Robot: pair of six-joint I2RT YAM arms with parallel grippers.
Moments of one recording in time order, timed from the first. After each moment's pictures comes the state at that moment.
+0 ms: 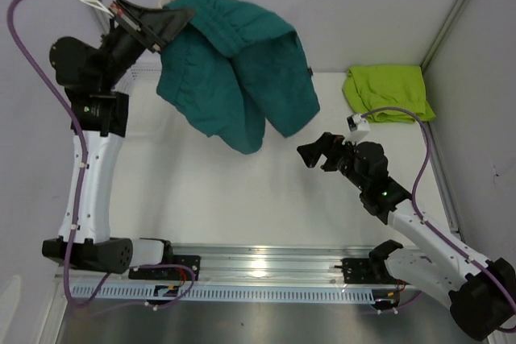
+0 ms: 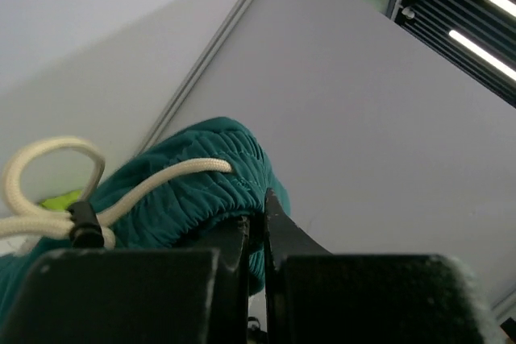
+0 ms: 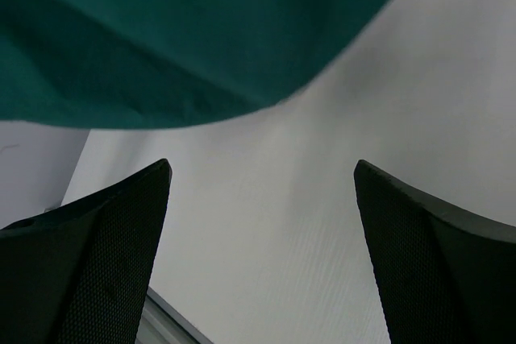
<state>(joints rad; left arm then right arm) -0.07 1.33 1.77 0.16 0.68 -1.13 0.54 0.93 0.60 0.11 -0.06 0.59</state>
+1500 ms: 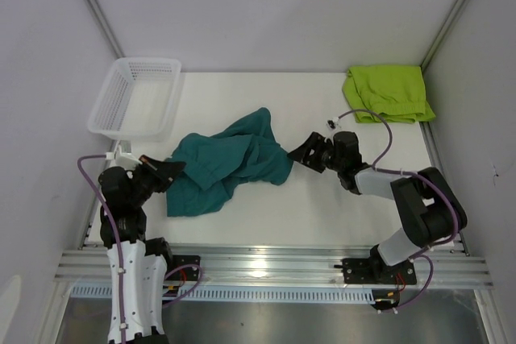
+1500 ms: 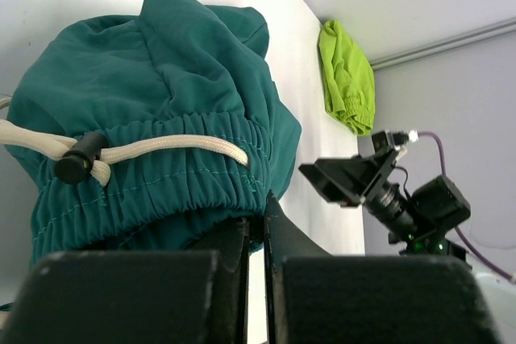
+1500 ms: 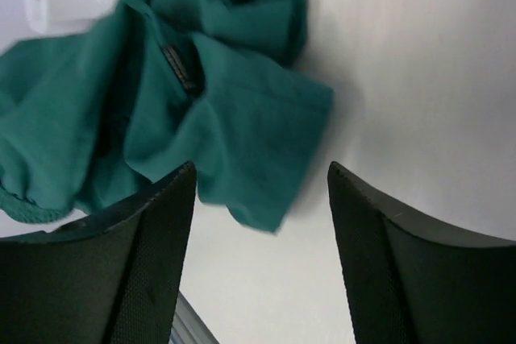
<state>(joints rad) 0.27 0.45 0.48 -0.36 0.60 -0.82 0.39 1.55 0.59 0.47 -0.36 0.83</state>
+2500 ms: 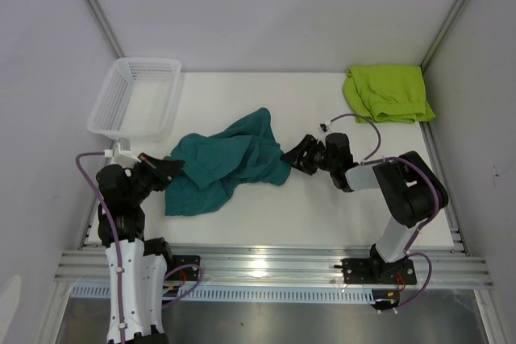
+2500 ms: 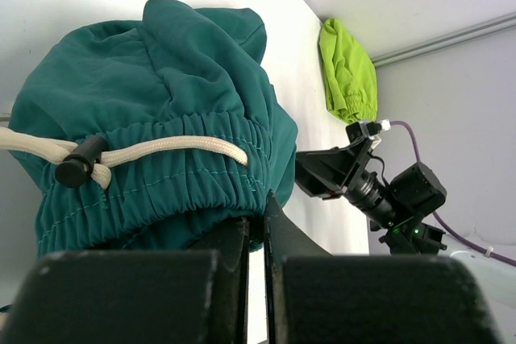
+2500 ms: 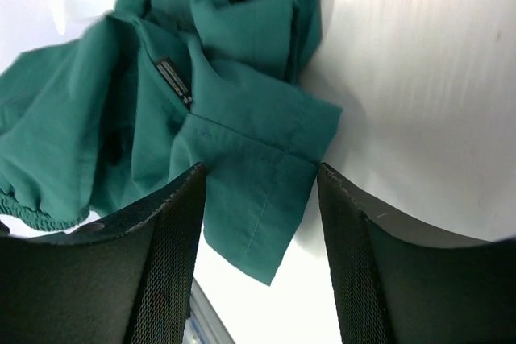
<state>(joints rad) 0.27 0.47 0.52 -0.38 0.61 -0.79 0.41 1.74 0.66 0.63 -0.44 0.94</state>
